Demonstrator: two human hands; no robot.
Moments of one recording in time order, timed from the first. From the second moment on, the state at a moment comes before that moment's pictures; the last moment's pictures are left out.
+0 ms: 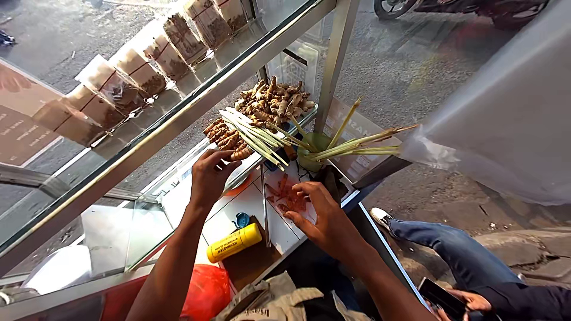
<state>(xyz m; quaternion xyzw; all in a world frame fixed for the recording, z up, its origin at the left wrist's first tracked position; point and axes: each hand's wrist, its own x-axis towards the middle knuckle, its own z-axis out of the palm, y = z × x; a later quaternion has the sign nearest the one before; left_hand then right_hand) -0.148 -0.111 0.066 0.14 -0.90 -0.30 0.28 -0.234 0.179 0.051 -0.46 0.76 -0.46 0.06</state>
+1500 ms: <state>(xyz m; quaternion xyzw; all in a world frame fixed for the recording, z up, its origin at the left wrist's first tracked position) -0.134 0.072 -0.064 0.04 -0.80 -0.57 0.17 -0.274 0.133 -0.085 -0.39 0.80 -0.38 0.25</state>
